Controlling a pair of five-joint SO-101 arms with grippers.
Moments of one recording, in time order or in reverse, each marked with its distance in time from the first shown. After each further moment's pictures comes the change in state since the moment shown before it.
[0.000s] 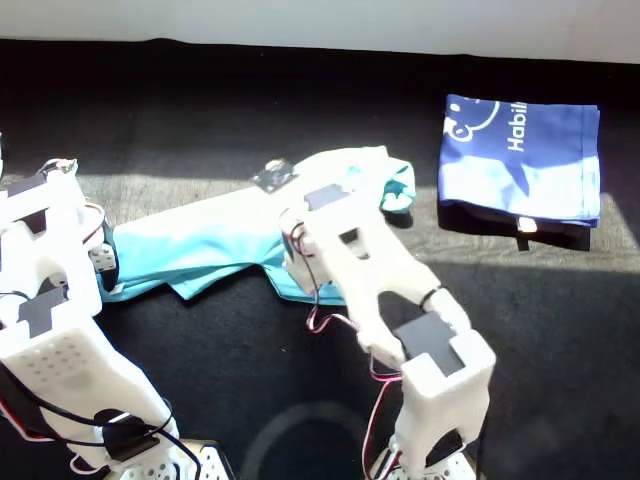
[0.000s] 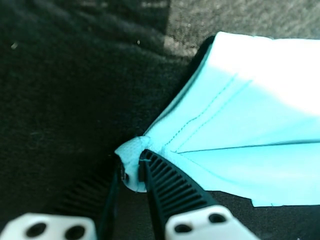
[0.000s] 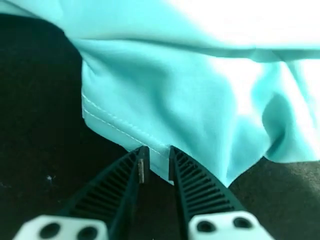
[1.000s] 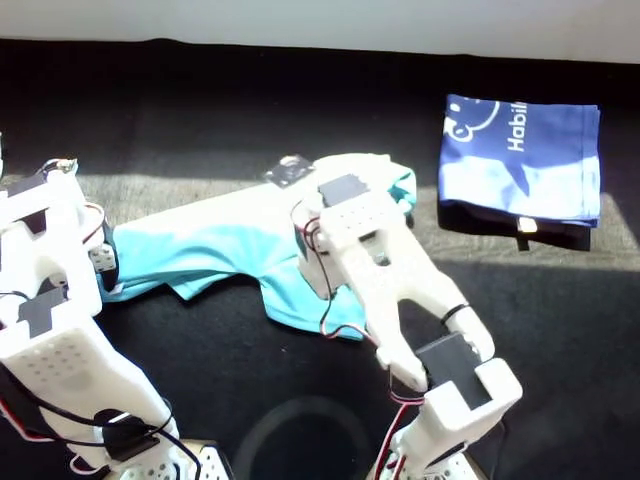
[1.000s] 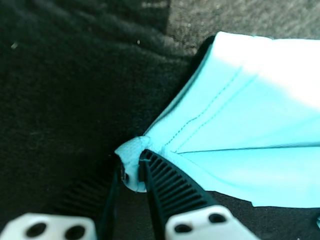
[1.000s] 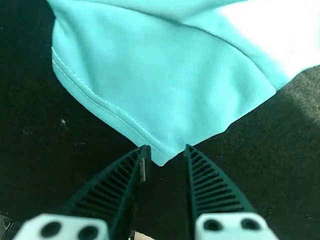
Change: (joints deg) left arm 0.0 0.0 0.1 -0.1 0.0; right arm 2.5 -9.5 0.1 14.2 -3.3
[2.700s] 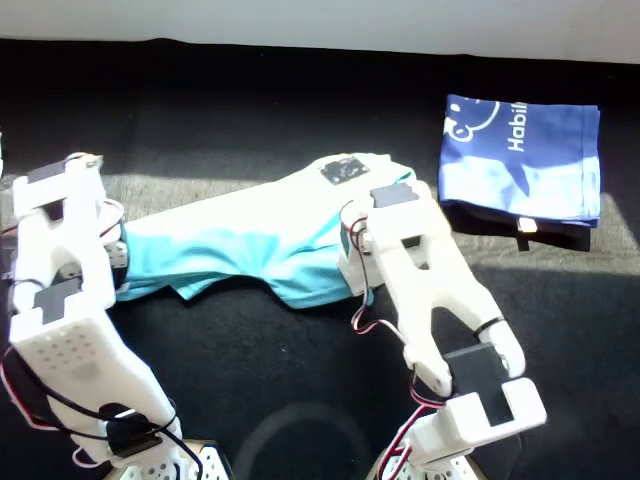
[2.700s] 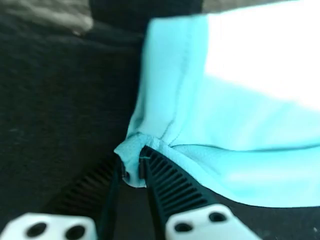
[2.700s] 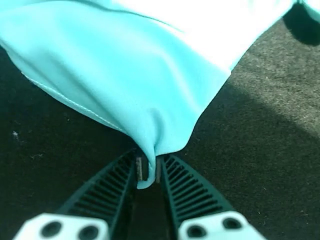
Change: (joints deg) left arm 7.4 0.8 -6.0 11.6 0.0; right arm 11.3 -7.6 11.3 -9.1 3.5
